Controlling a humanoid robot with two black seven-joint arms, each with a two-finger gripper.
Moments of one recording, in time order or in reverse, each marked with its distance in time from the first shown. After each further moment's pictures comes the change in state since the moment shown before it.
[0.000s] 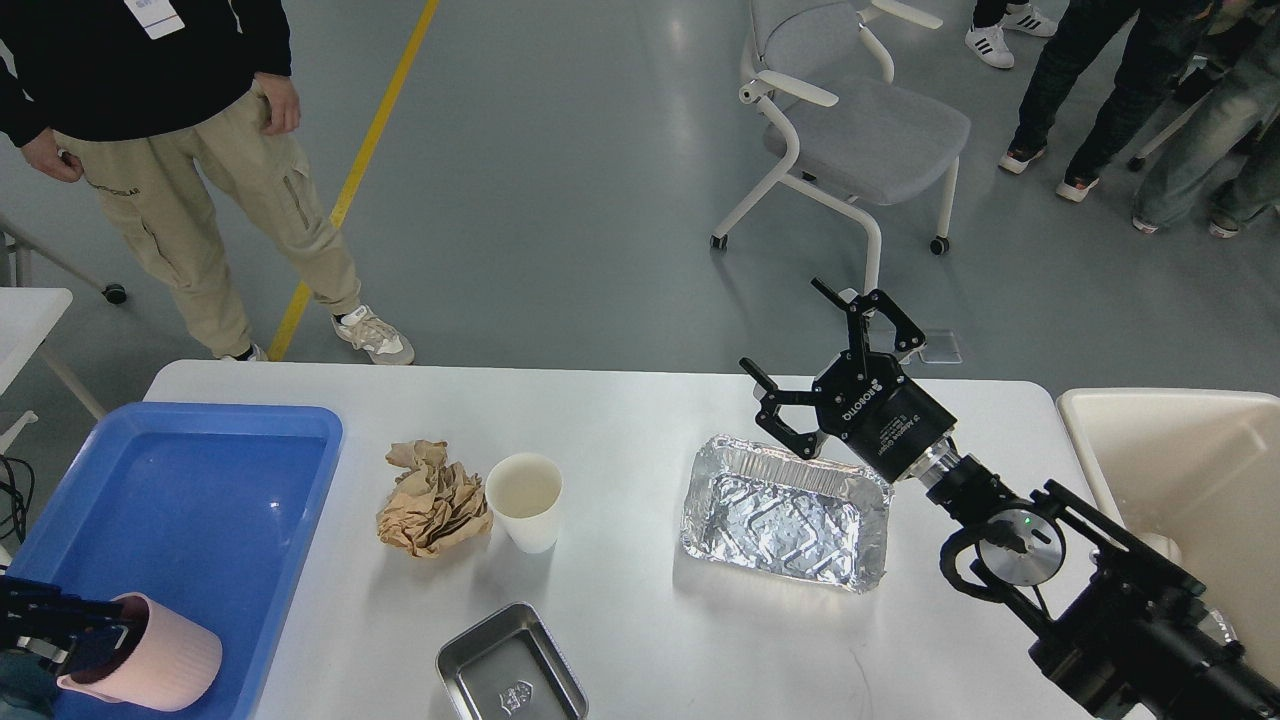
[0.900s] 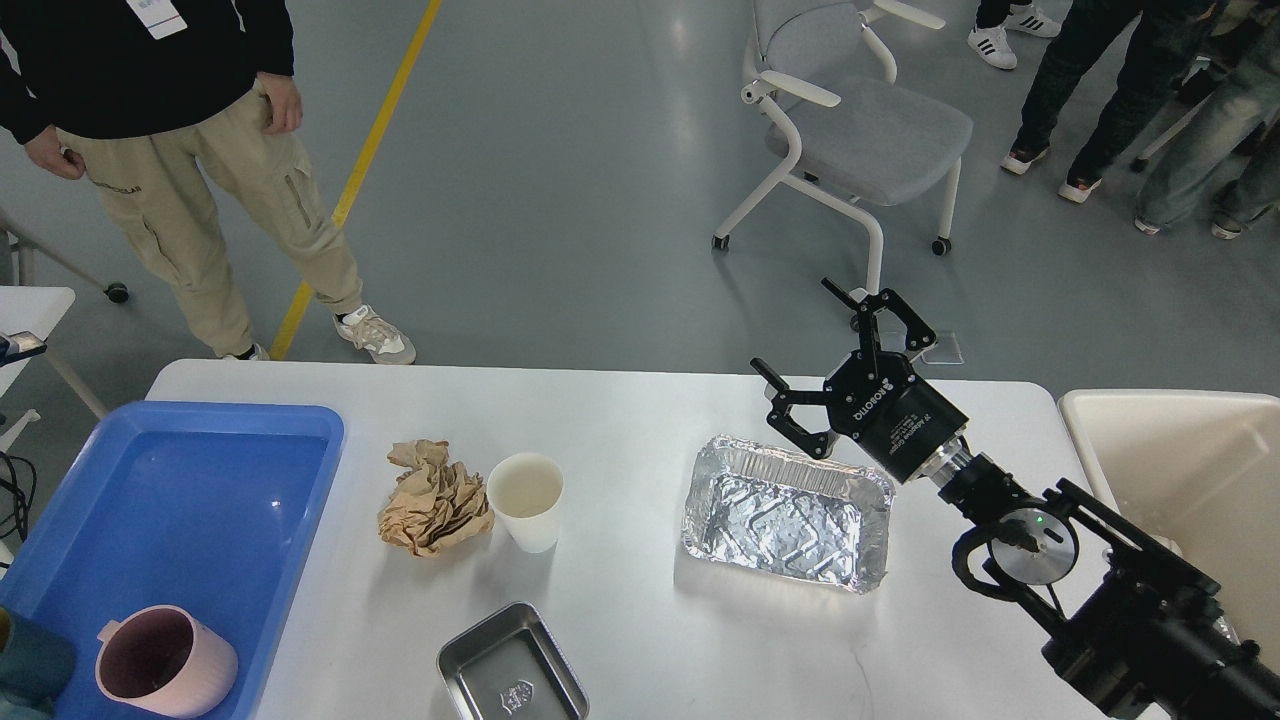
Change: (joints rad) left arm -0.002 -0.035 -0.277 0.208 -1.246 -0.189 0.423; right arm -0.001 -0.025 -0.005 0.004 0.000 -0.005 0.000
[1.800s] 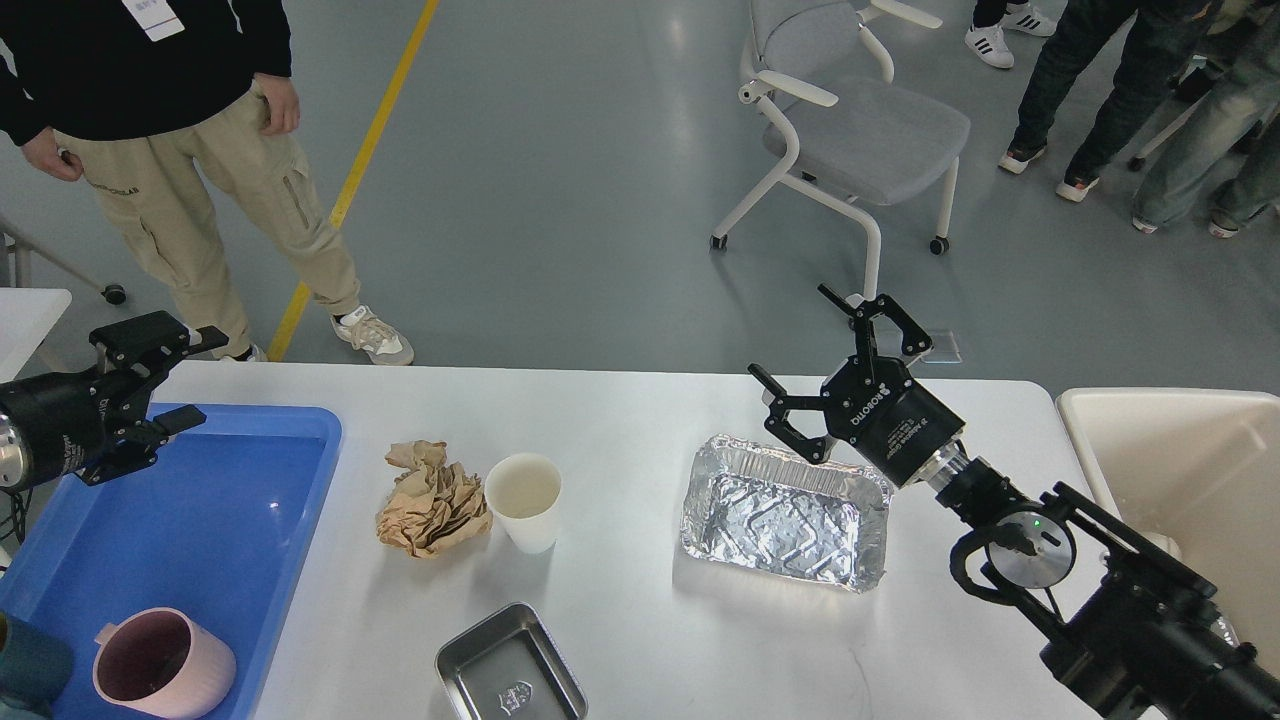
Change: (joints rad) left arm -0.010 0.044 0.000 -0.443 -0.223 0.062 0.118; right arm -0.004 0.005 -0.007 -0.001 -0.001 -0.003 0.000
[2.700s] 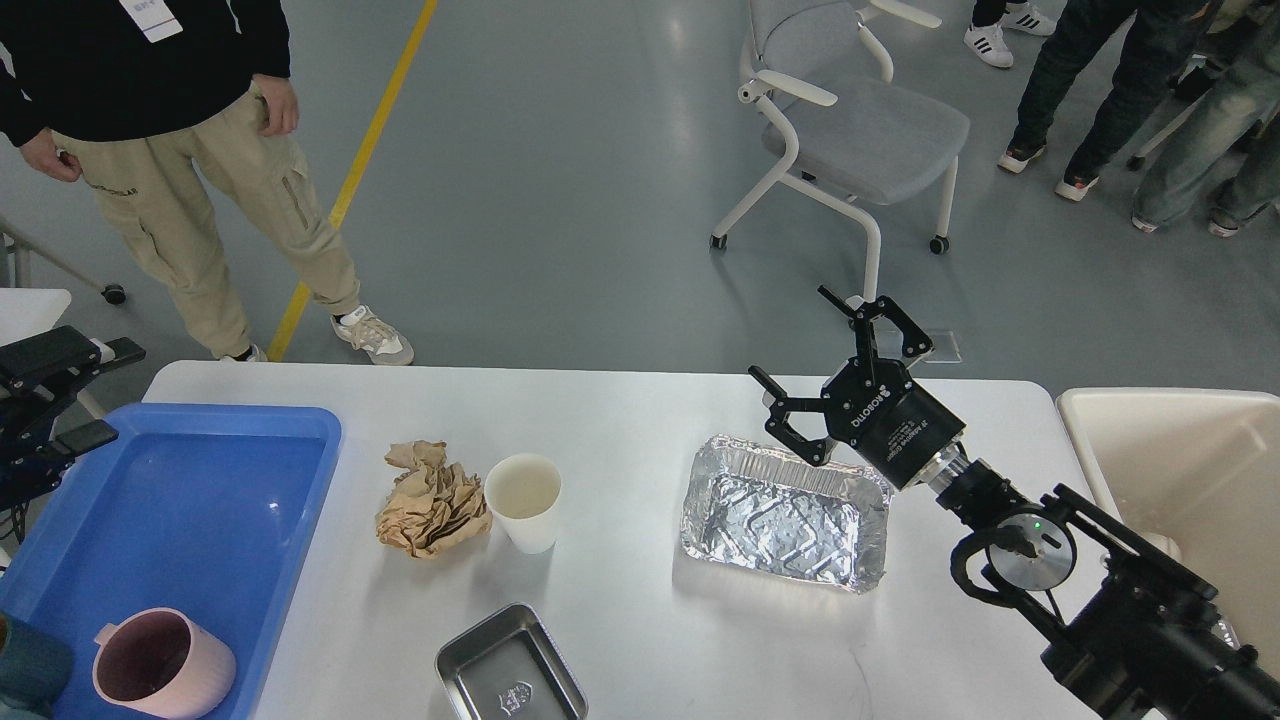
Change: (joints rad) left arm 0.084 0.228 0.009 -0.232 0.116 0.196 -0.109; right arm -0.005 -0.005 0.001 0.002 0.000 0.002 0.000
